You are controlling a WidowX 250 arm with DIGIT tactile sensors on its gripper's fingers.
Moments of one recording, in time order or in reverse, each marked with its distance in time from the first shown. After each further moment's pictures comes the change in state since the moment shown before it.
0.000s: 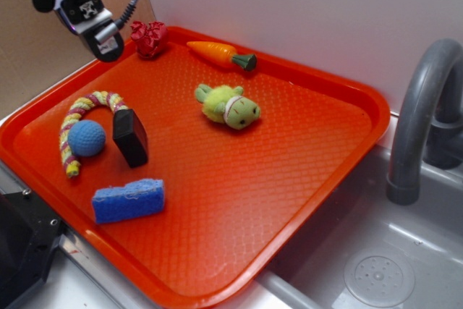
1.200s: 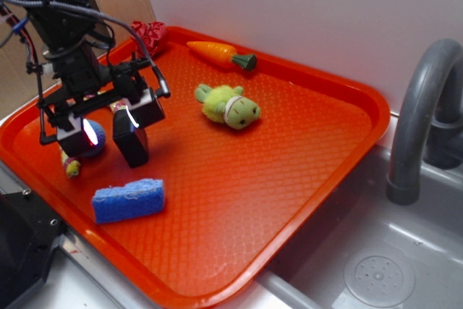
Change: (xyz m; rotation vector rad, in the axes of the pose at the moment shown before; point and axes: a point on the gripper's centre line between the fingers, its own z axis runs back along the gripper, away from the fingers) arm -0.030 0.010 -0.105 0.044 0.010 1.230
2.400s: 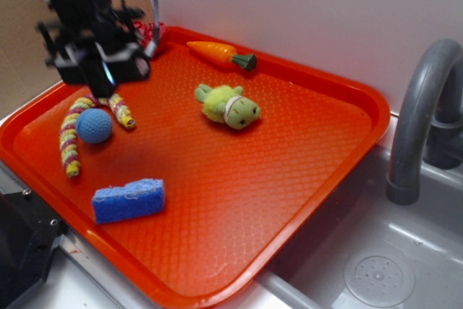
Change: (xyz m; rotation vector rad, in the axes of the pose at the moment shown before) arm 0.020 -0.022 0.090 0.015 0.039 -0.682
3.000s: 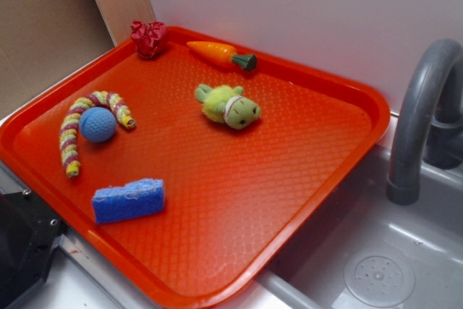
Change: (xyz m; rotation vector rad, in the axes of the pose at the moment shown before) arm 0.012 0.007 0.085 0.078 -0.031 -0.413
